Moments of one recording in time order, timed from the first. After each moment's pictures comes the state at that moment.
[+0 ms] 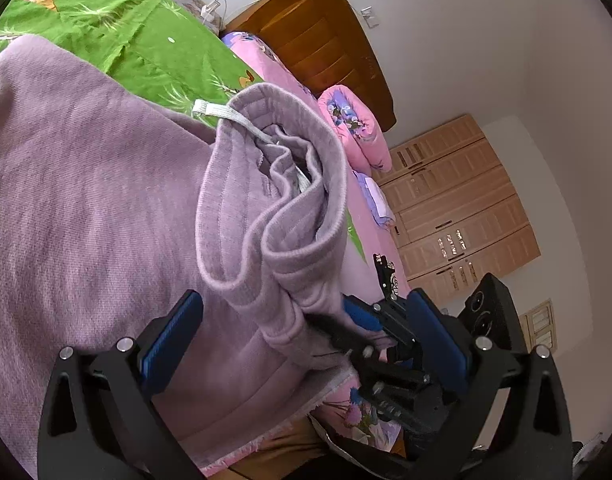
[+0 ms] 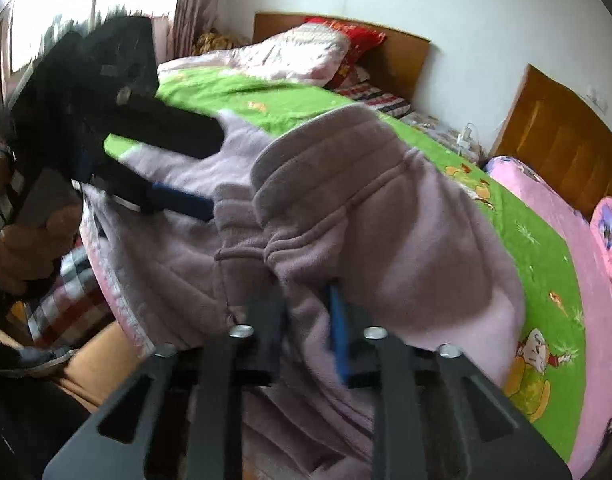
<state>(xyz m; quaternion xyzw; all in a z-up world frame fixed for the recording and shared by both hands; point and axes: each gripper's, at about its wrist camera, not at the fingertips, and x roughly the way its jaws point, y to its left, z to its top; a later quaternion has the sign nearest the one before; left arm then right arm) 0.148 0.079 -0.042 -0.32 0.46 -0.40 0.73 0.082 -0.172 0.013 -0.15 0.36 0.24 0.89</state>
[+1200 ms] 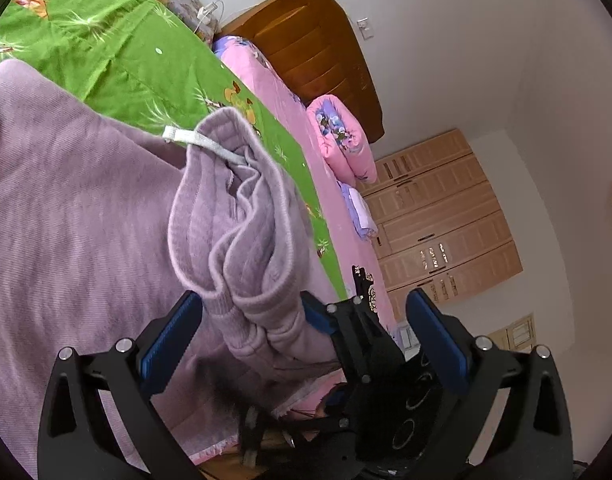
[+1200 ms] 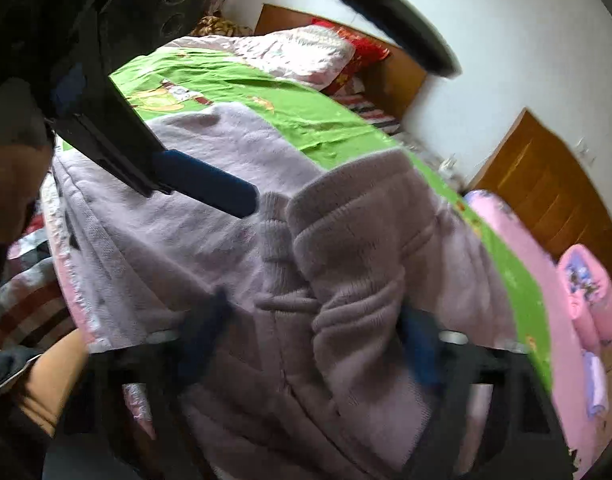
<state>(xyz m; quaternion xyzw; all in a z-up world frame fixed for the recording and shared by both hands) 0.155 0.099 -0.017 -0.35 0.45 -0.41 0.71 0.086 -0.105 -0.004 -0.26 0.32 0.18 0.89</state>
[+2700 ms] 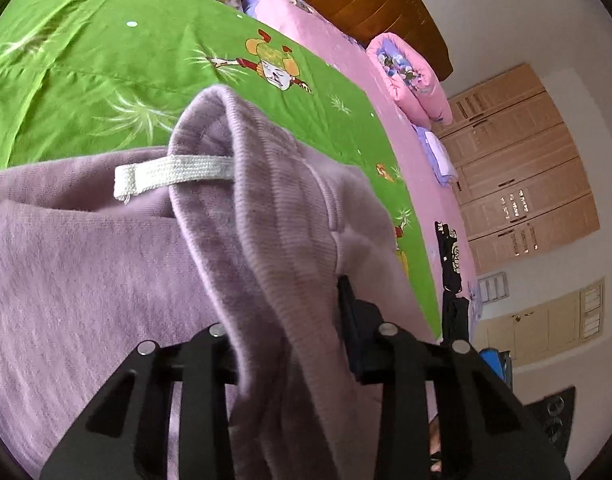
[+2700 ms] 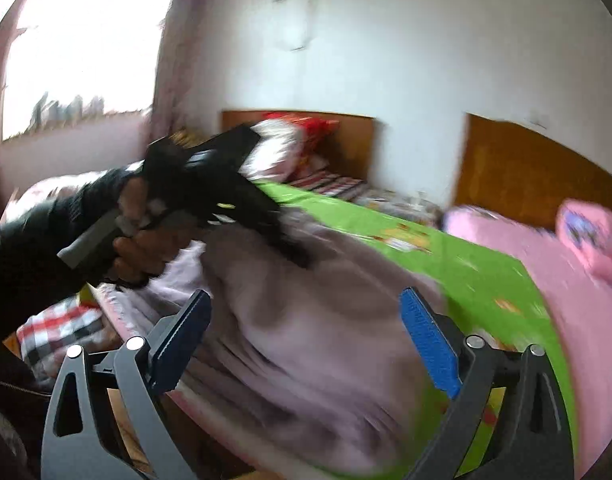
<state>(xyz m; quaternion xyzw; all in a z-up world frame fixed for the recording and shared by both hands) 0.231 -0.001 -0.025 -0.20 0.55 -0.34 0.73 0.003 -0.253 0.037 -0.06 0.21 0.18 0.96</state>
